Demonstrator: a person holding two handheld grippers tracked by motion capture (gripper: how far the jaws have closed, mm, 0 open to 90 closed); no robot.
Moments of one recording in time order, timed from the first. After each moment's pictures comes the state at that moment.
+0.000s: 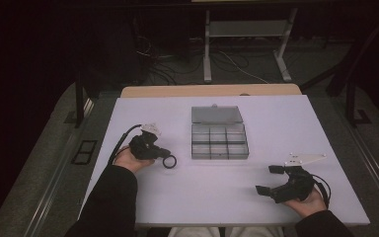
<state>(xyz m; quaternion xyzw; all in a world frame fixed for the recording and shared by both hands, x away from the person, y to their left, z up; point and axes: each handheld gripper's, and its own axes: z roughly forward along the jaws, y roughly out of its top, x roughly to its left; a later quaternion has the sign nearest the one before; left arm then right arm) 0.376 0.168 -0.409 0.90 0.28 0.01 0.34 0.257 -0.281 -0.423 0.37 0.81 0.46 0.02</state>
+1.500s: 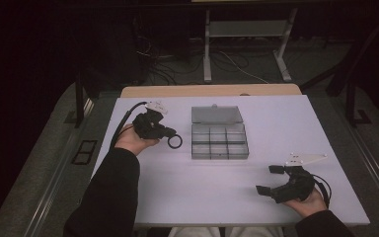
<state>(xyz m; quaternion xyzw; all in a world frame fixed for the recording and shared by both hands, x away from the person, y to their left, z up) 0.398 0.143 -0.343 0.90 0.24 0.06 0.35 0.257 -0.282 -0.423 0.37 0.81 0.46 0.02</state>
